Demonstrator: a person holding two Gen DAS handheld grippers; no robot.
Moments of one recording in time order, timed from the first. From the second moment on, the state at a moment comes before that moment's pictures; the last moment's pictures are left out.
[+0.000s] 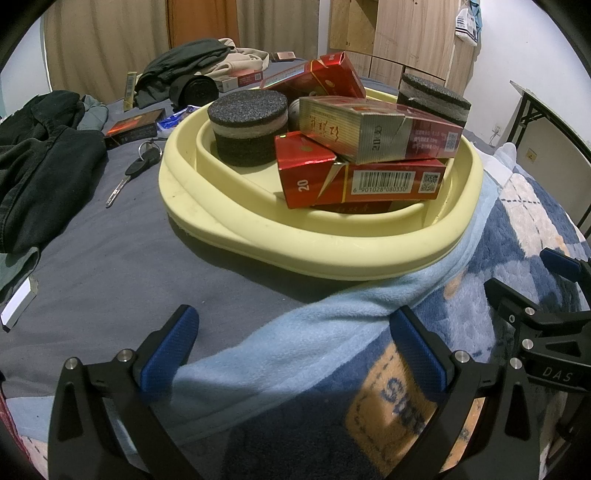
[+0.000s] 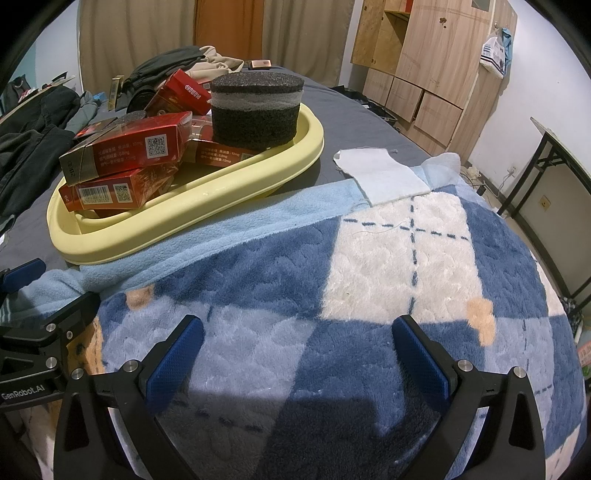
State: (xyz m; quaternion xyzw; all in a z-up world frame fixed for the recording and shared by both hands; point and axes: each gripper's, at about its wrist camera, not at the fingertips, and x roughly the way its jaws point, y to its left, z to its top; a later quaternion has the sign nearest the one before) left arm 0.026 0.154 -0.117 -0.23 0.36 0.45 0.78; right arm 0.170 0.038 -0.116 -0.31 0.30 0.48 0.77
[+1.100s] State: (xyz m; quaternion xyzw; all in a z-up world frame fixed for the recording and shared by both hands) left arm 0.026 0.154 -0.117 -0.23 0.36 0.45 0.78; right arm 0.168 0.038 -0.116 -0.31 0.30 0.48 0.77
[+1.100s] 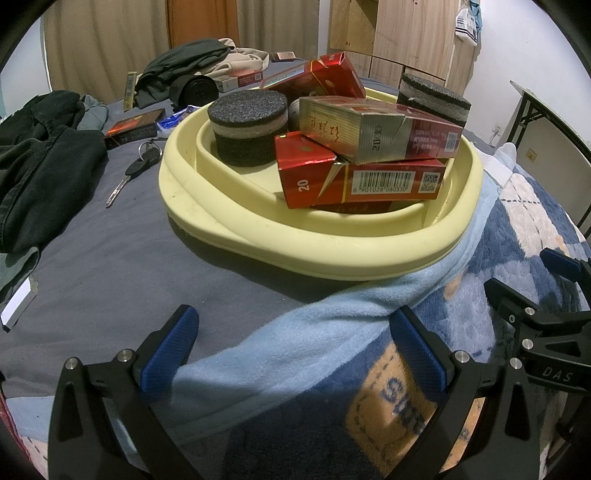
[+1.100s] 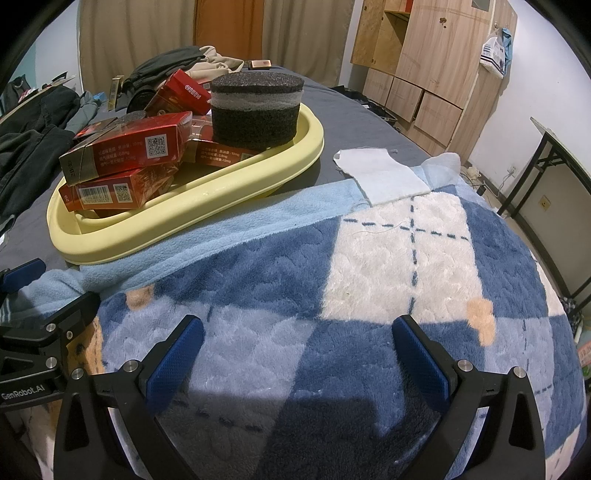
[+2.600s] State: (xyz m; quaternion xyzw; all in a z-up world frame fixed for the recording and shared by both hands) left arm 0.026 0.154 -0.117 -0.23 0.36 0.45 0.78; right arm 0.168 0.037 -0.116 -0.31 0.30 0.48 0.77
